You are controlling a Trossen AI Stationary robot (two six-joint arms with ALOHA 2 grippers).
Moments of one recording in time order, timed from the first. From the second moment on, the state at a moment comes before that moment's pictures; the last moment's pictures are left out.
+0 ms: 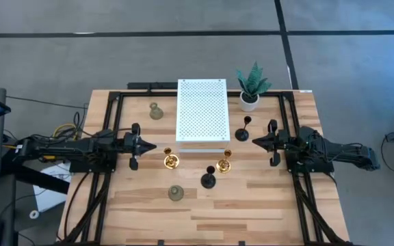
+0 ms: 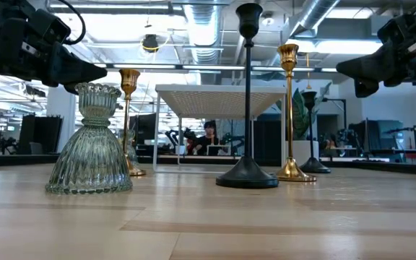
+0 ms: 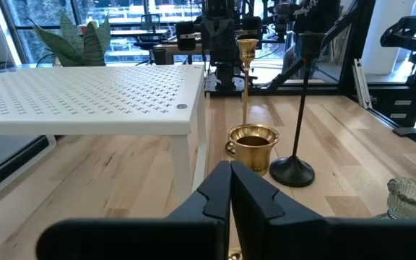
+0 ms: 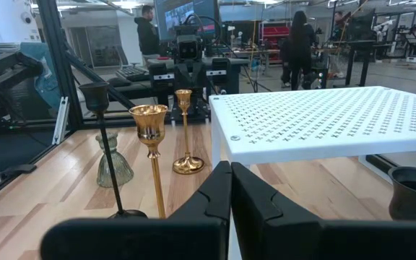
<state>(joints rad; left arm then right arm) 0.05 0.19 0.01 0.26 0.02 0.07 -0.14 0.02 0.01 0.00 -0.07 0.03</state>
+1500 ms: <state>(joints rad) 0.05 0.19 0.01 0.32 0.02 -0.66 -0.14 0.02 0.01 0.07 -0.05 0.59</state>
